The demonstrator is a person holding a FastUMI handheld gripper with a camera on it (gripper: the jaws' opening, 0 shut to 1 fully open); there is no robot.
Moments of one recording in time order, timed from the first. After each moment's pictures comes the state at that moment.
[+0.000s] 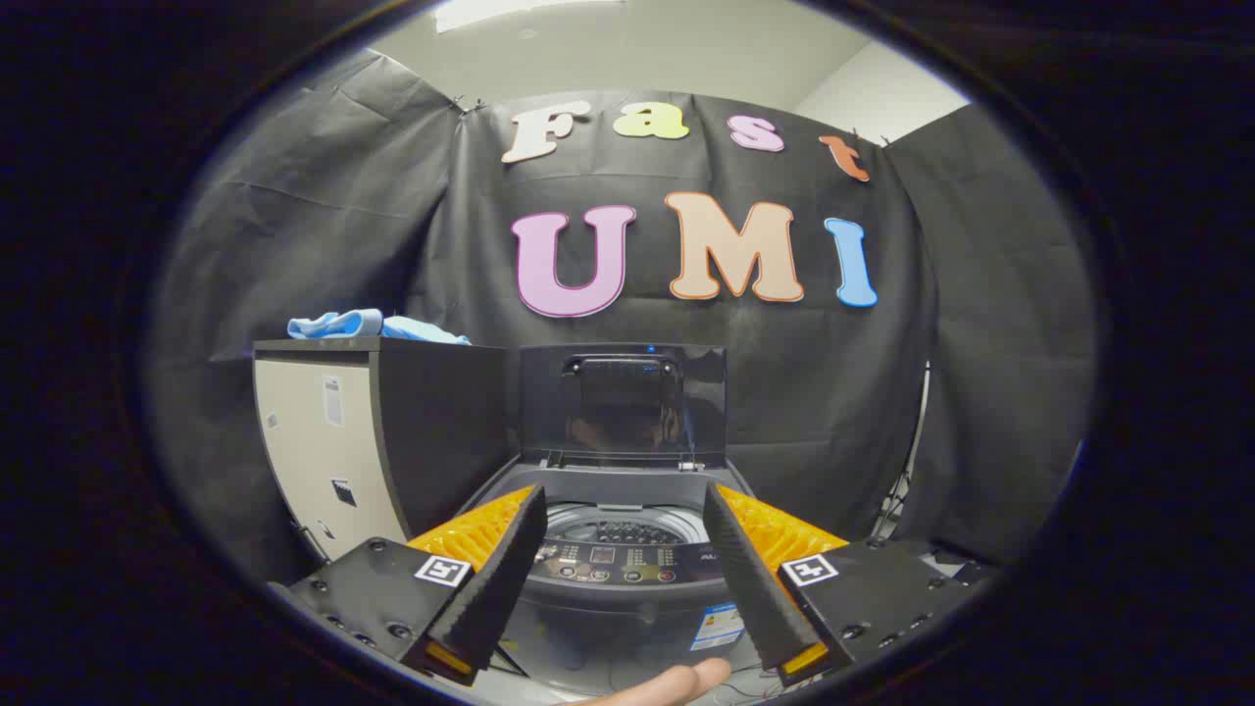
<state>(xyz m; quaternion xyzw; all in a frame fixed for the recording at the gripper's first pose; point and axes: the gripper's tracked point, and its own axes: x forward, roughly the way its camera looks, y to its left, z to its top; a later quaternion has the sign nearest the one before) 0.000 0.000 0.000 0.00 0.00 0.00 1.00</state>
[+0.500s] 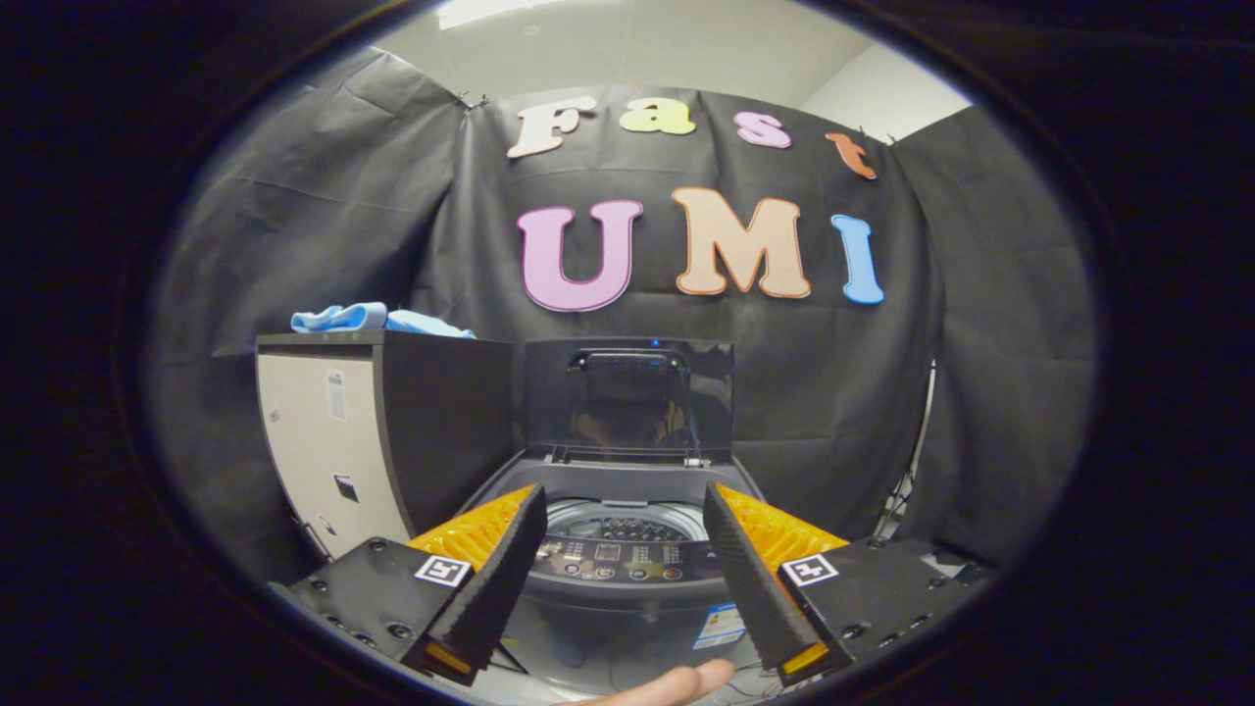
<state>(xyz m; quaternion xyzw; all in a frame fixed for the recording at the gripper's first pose) 0.001 0.006 -0.003 0.00 0.01 0.01 1.00</state>
